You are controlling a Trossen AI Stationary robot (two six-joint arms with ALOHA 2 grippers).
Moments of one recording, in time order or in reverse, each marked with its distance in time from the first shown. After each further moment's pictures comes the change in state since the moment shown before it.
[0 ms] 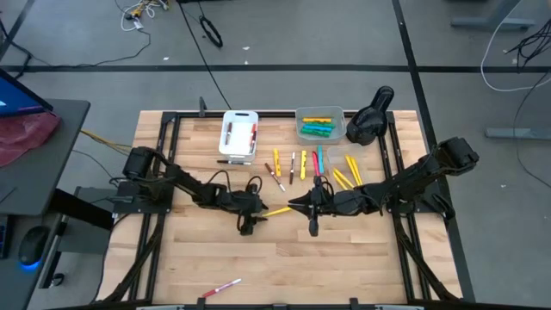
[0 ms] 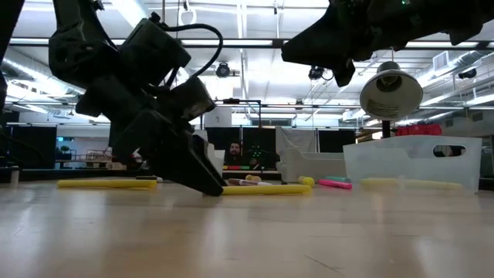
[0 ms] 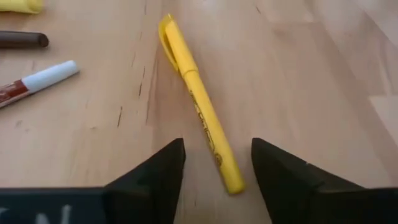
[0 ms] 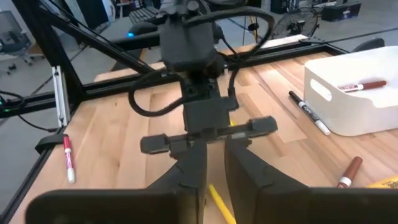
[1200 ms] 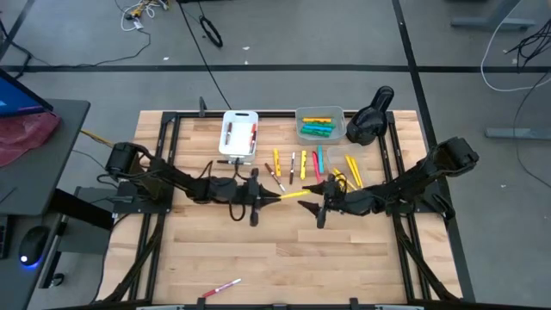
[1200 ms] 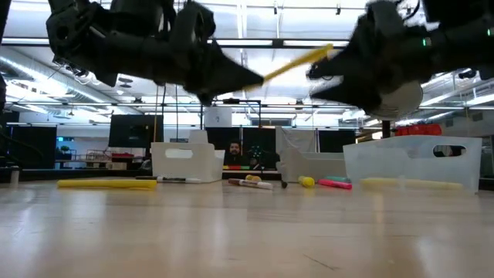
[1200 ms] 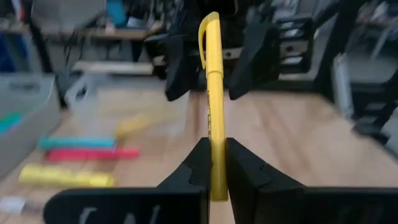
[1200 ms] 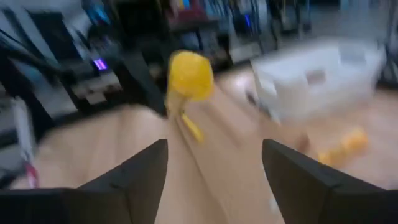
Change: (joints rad) left arm 0.013 -0.181 -0.003 0.373 -0.073 0.007; right arm 0.013 0.003 -0.232 0.320 0.169 0.058
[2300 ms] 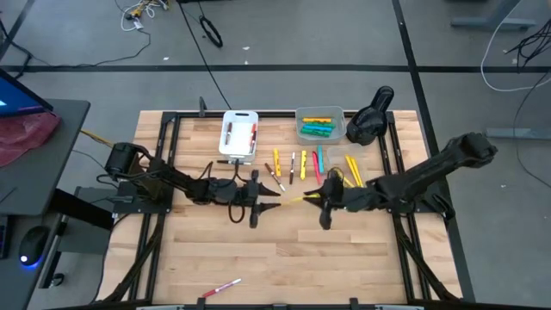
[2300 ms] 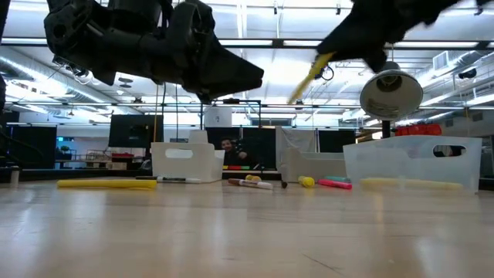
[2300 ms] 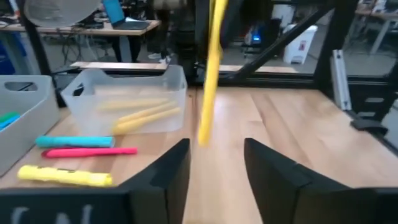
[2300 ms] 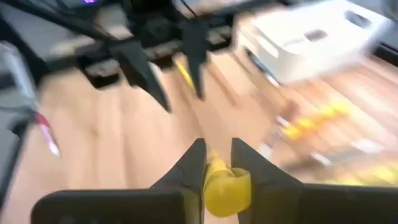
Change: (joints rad) left arm -0.007 -0.002 0.002 -0.021 -0.011 0.011; right arm 0.002 -0.262 0.330 -0.950 -0.087 0.151
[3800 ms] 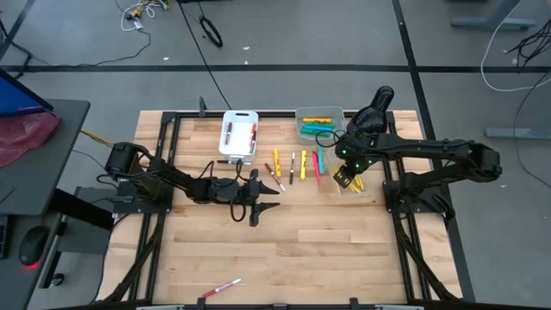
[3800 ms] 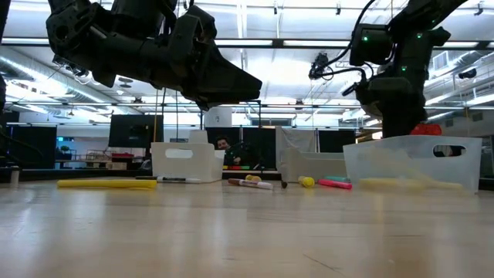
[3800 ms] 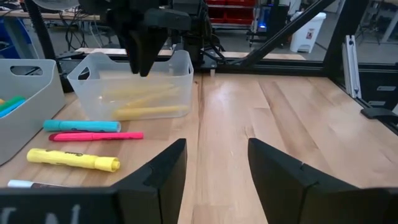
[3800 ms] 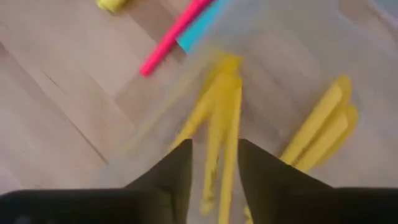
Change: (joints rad) left arm 0.009 0.000 0.000 -0.053 -0.003 -0.010; right arm -0.701 -0.026 0.014 -0.796 -0.539 -0.068
